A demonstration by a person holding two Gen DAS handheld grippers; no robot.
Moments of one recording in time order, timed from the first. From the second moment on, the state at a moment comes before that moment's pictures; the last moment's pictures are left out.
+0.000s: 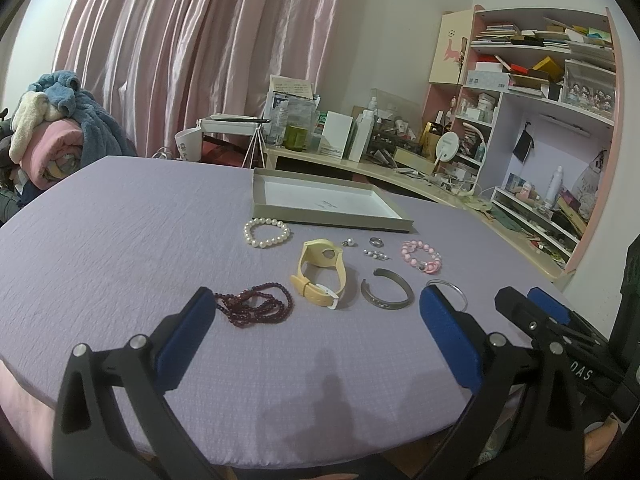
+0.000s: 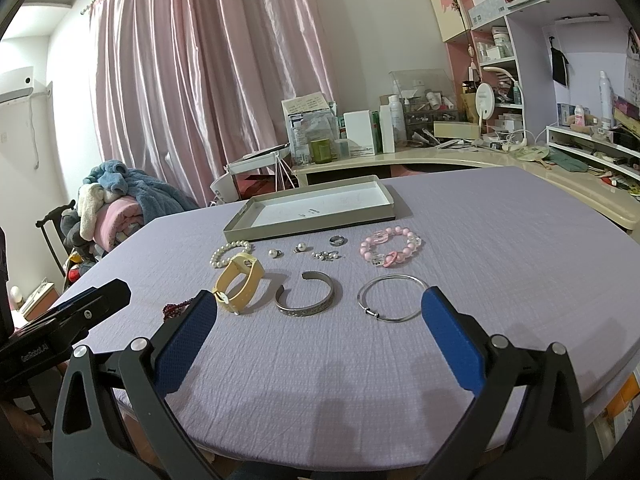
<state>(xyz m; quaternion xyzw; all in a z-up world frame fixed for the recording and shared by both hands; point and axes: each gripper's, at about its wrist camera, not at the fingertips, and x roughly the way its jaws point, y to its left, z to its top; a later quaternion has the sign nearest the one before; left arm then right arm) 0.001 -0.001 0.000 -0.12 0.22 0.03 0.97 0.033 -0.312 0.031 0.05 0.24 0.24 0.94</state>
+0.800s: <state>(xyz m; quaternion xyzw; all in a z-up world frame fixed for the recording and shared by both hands) 0.003 0.008 -0.010 -0.12 0.22 0.03 0.97 0.033 -0.311 0.030 0.05 0.24 0.24 0.94</state>
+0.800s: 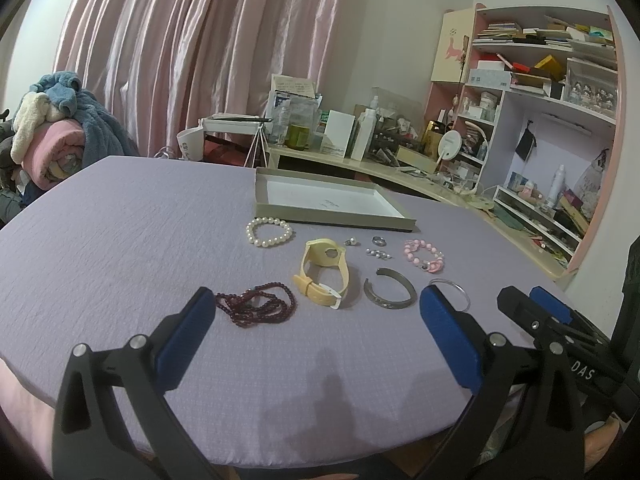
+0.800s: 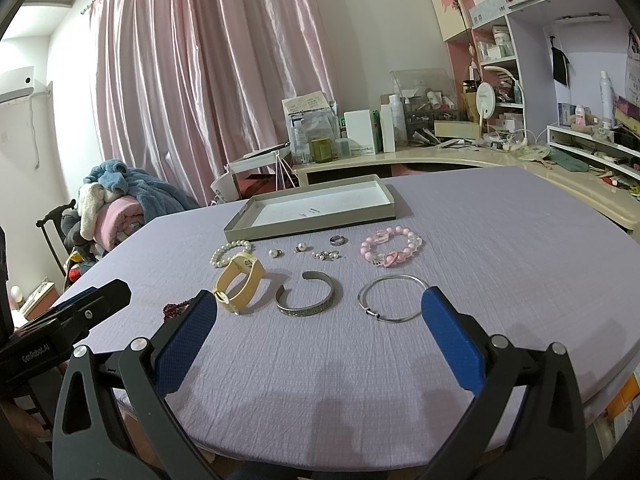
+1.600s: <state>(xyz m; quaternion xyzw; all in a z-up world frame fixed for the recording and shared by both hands) 0.037 0.050 -0.033 -0.12 0.32 0.08 0.94 0.118 -0.310 -0.014 0.01 0.38 0.16 0.91</state>
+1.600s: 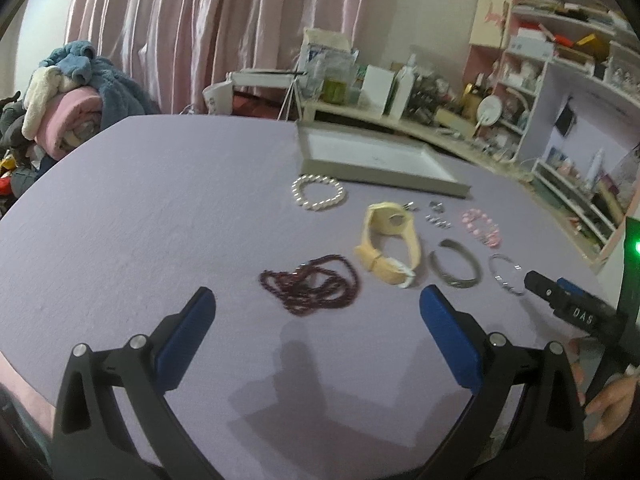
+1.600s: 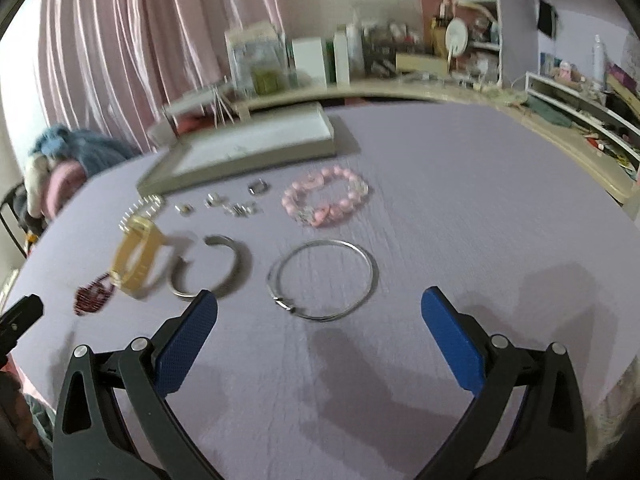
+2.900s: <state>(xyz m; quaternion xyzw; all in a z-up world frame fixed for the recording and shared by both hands) 0.115 0.045 -0.063 -0.04 0.44 0.09 0.89 0.155 -0.283 -0.027 -0.06 0.44 0.17 0.88</state>
